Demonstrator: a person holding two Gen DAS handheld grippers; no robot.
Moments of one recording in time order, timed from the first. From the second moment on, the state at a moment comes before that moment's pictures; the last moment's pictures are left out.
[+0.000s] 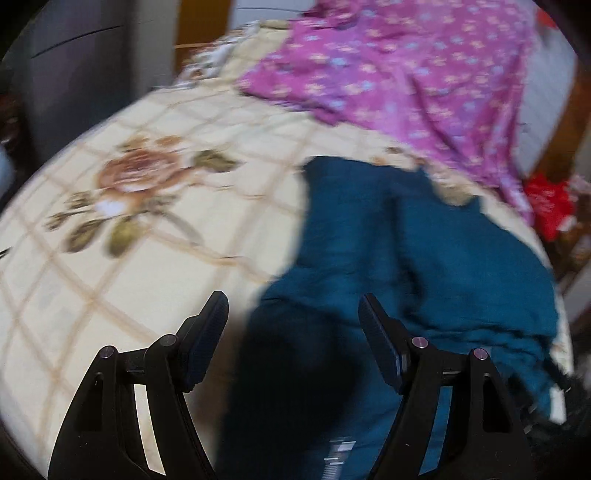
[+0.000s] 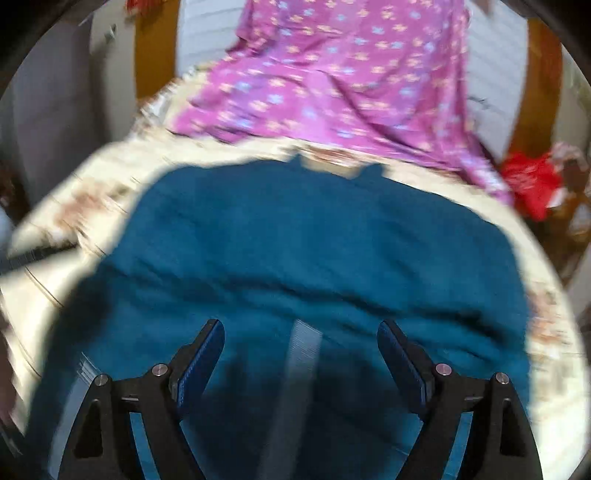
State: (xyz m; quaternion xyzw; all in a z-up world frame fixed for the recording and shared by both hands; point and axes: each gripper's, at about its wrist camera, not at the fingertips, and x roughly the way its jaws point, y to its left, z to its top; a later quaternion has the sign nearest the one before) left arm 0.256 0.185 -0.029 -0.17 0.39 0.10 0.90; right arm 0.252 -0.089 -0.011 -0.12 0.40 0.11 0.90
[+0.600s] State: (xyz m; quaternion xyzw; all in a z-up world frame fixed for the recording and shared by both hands) left arm 0.326 0.124 -0.060 -0.23 0.39 -0.10 0.89; right arm 0.228 -0.179 -0.067 -0.08 0.45 0.06 0.89
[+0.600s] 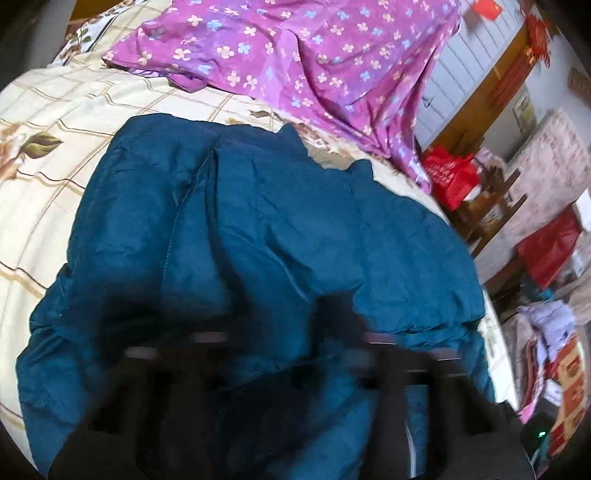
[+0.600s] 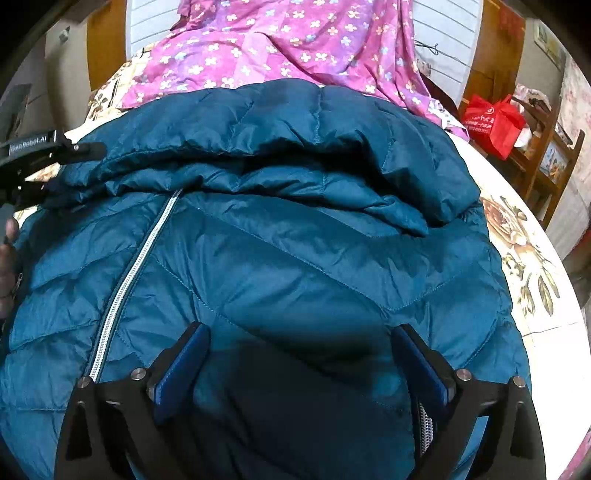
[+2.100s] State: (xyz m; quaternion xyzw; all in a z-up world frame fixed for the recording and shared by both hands) left arm 0.354 0.122 -0.073 -0.08 0.43 0.07 0.89; right arm 0.400 -0.308 -0.069 0.07 0.45 0.06 0.89
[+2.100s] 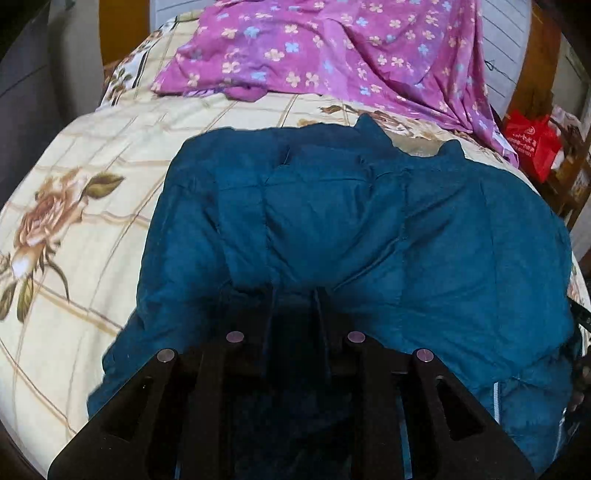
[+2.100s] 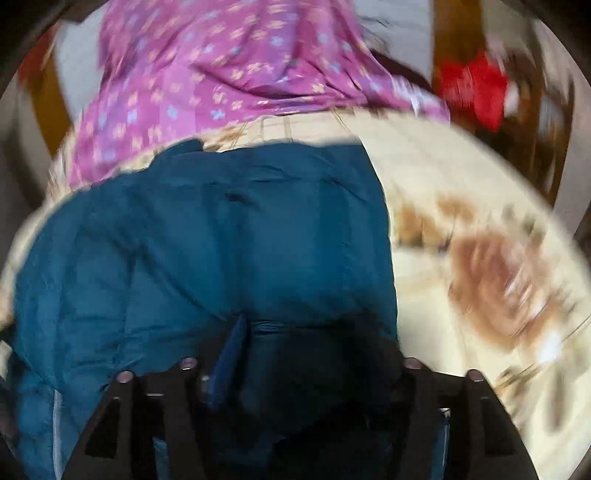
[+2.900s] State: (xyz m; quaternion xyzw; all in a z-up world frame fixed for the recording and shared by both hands) left arm 0.346 0.141 -0.067 -0.14 0.45 0.10 0.88; right arm 0.461 -0.252 -0.014 0.05 0.42 0.03 0.90
